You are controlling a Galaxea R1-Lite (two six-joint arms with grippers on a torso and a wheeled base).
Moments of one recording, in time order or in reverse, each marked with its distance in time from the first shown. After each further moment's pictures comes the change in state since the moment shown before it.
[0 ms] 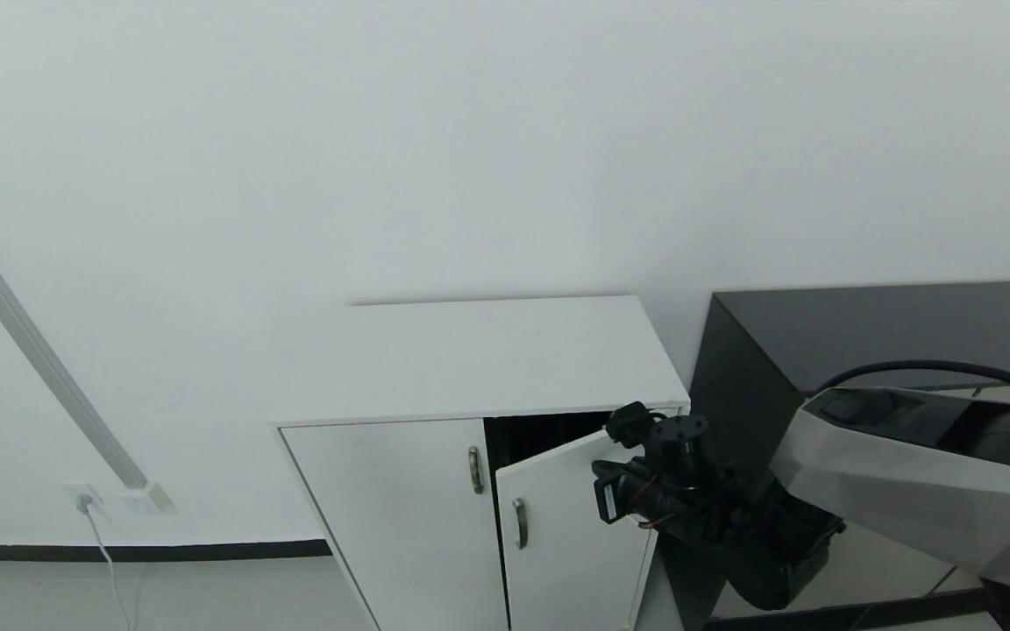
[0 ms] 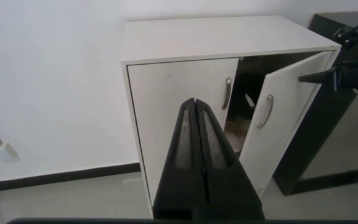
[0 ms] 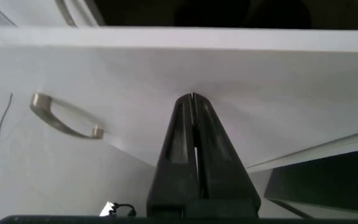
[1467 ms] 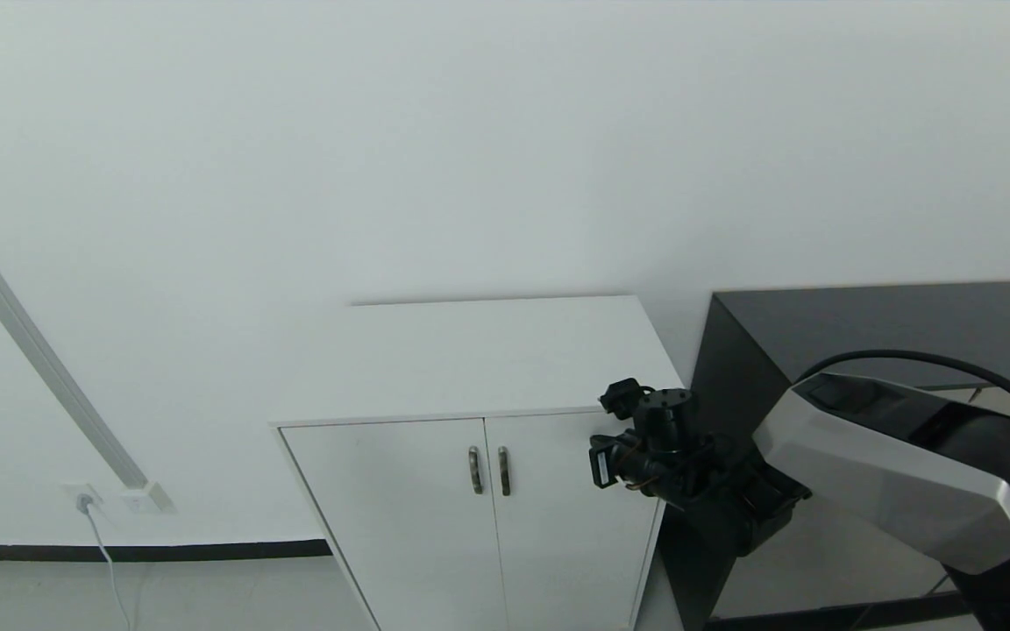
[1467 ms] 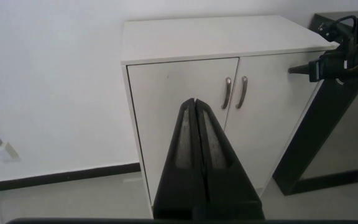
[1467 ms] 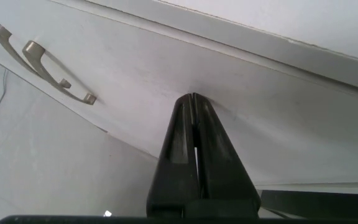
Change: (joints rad) left arm 0.000 0.000 0.000 0.000 -0.001 0.000; right arm -0.055 0.080 -0.241 0.160 -0.001 0.000
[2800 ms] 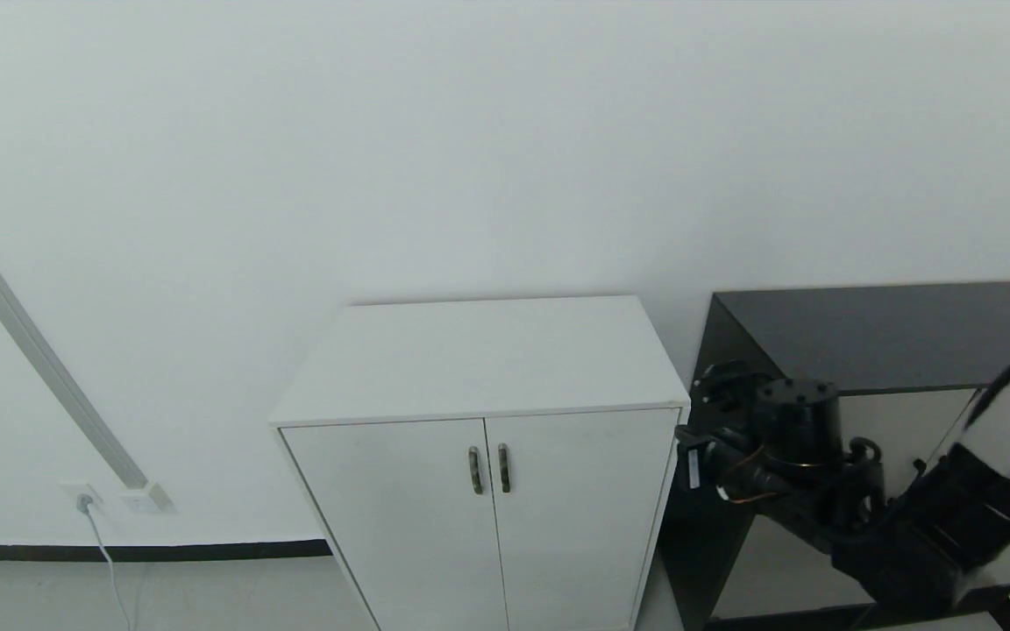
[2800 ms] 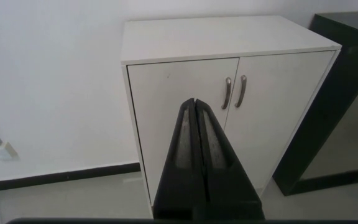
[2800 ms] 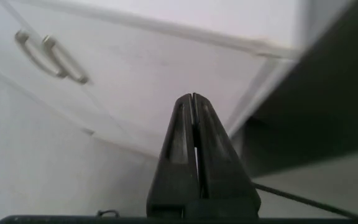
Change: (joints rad) left arm 0.000 0.000 0.000 0.000 0.001 -0.002; right arm -0.037 -0.461 0.552 -0.137 -0.166 0.007
